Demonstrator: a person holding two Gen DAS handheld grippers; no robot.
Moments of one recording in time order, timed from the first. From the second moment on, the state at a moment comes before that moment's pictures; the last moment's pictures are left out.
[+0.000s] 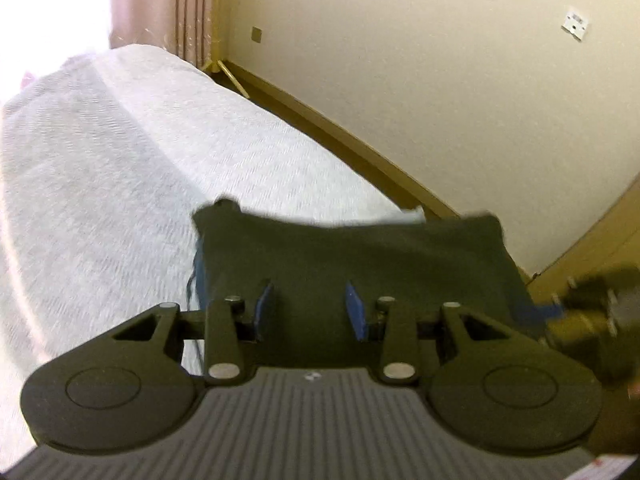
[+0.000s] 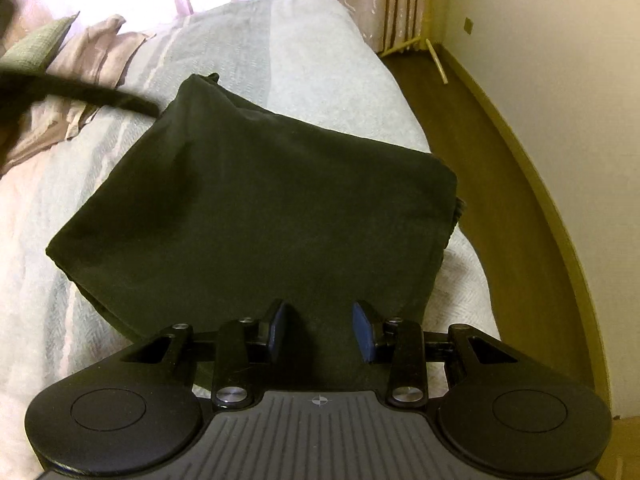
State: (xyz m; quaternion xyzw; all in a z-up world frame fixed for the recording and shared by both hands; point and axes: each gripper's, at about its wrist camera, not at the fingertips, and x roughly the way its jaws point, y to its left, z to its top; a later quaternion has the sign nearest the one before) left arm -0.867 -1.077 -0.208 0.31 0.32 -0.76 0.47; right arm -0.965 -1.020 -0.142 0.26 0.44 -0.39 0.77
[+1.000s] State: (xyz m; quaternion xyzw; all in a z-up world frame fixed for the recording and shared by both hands) left arm -0.822 -0.990 -0.256 0.35 0.40 -0.73 0.43; right arm -0.963 -1.024 -0.144 0.24 0.45 -0.37 0.78
